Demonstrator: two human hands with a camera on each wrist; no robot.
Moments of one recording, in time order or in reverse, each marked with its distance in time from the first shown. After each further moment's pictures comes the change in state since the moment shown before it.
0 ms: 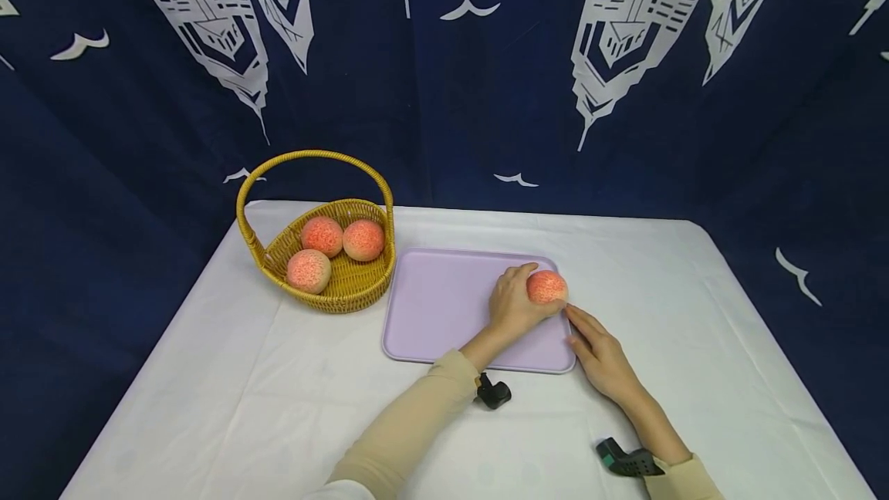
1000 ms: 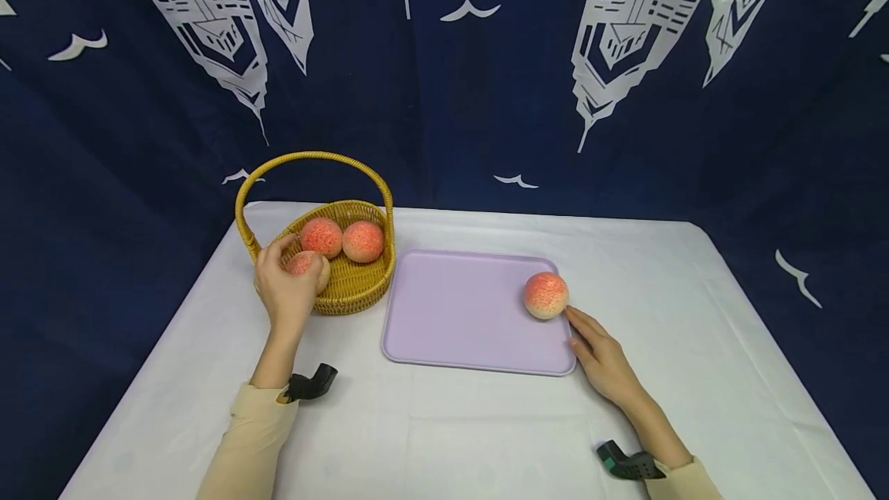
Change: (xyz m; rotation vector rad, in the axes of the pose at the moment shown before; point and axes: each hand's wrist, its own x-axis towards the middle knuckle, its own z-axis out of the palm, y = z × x) left_hand -0.041 -0.142 -0.249 -0.156 0.704 -0.163; right_hand 0.000 0.002 -0.002 0.006 -0.015 0.001
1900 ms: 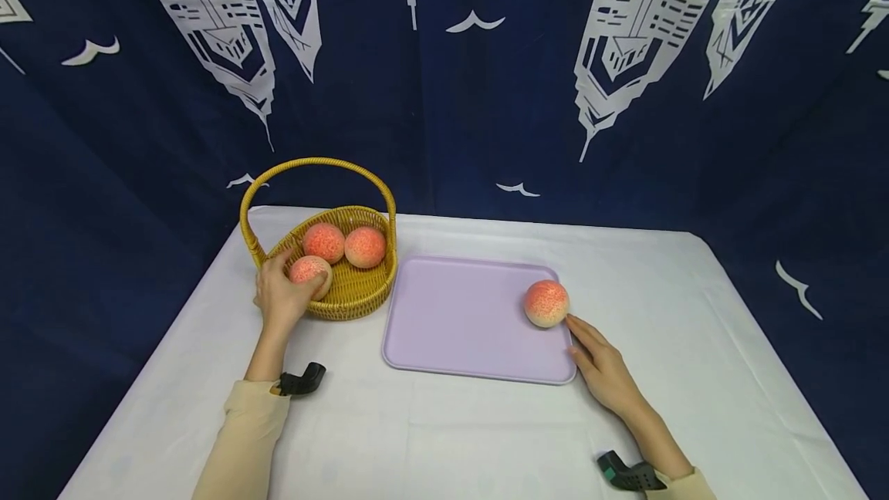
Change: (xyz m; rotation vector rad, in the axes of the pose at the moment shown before) left_hand 0.019 -0.045 -0.007 0.246 -0.271 -0.186; right_hand 0.000 -0.001 0.002 -0.005 0.001 0.009
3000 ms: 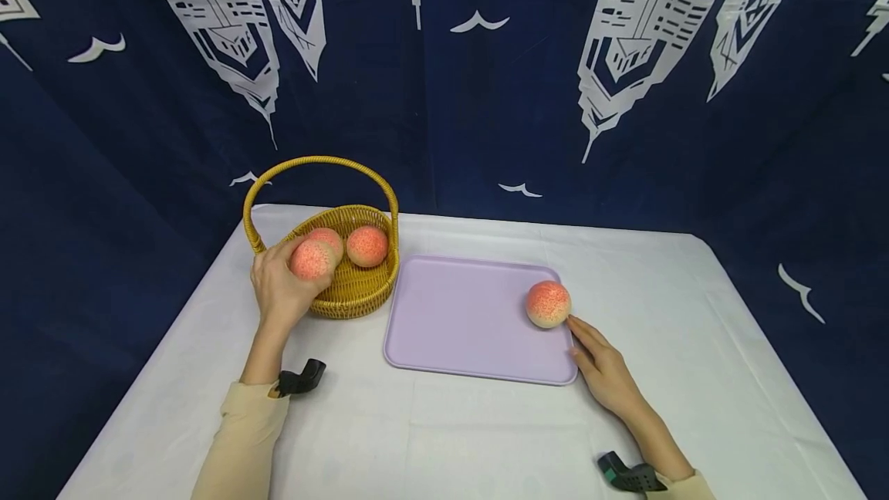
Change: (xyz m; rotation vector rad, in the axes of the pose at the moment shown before) left_hand -0.009 0.021 -0.014 0.013 0.092 0.250; right_hand -0.001 0.000 0.000 -0.017 0.006 -0.004
